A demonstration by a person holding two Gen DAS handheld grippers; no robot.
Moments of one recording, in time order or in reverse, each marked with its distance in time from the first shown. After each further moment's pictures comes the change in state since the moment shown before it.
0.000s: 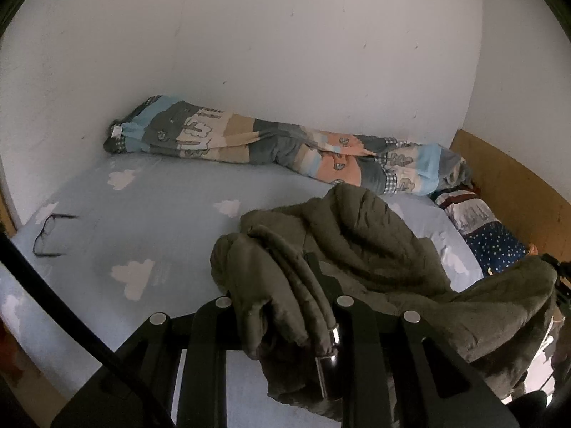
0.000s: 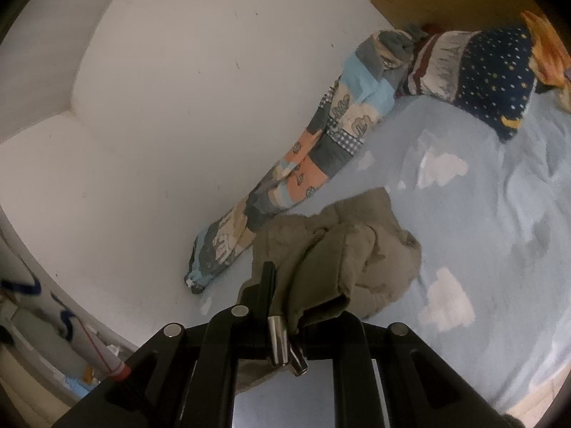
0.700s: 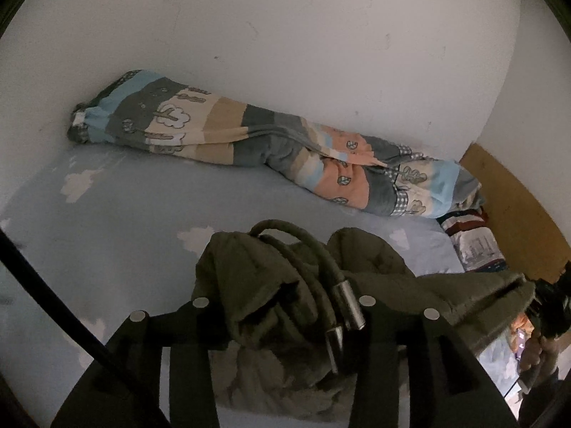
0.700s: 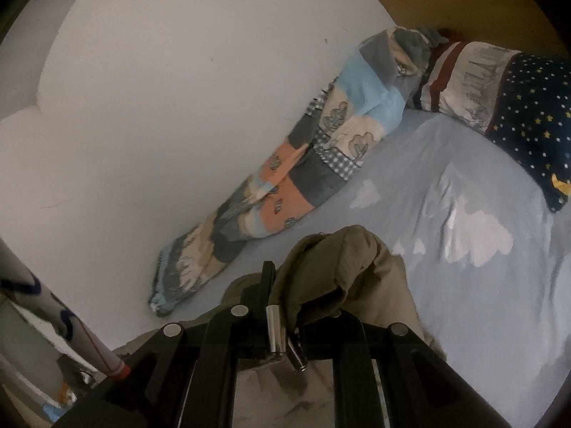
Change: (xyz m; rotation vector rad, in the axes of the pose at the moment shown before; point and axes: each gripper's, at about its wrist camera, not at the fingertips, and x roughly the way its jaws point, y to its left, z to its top) left arm 0.167 0.005 0.124 -0.088 0.118 -0.053; right arm 0.170 -0.006 0.121 -0.025 0.030 -0.130
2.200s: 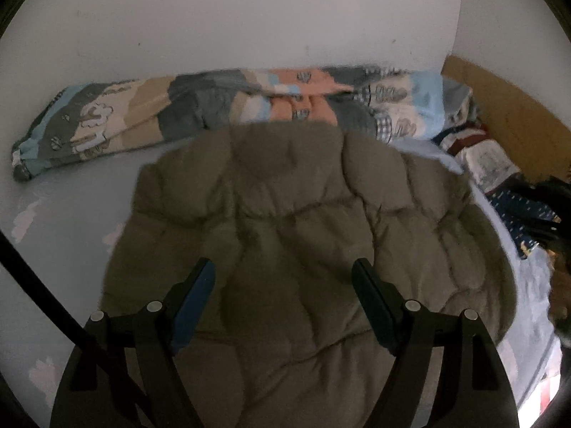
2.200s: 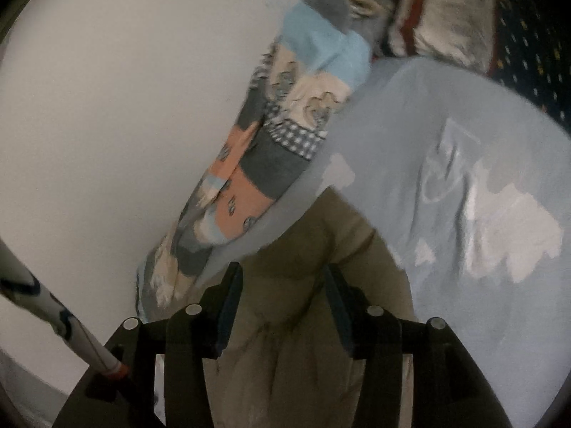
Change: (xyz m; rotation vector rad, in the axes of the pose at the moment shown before) left arm 0.144 -0.099 -0.071 0.275 0.142 -0.001; right arm 0.124 -0.077 0.022 0.137 0.083 -0.044
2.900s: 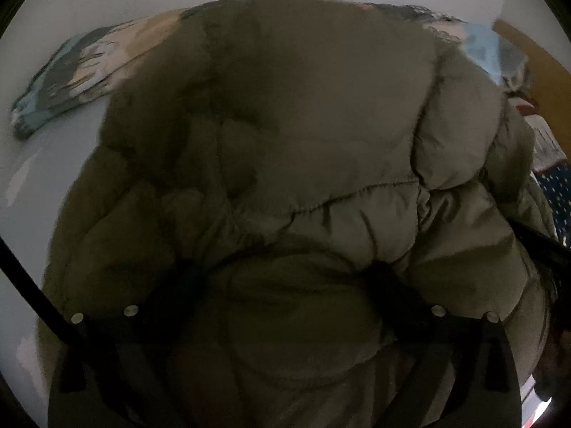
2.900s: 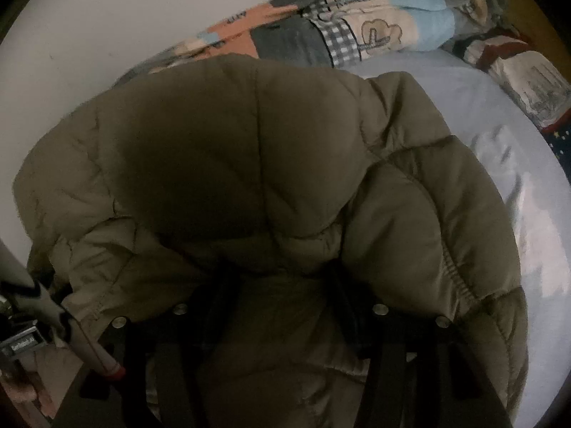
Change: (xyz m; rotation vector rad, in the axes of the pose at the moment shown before) left arm 0.083 0.014 -0.019 -0.090 0.219 0.122; right arm 0.132 0.035 -0.100 -0.467 0.264 -0.365
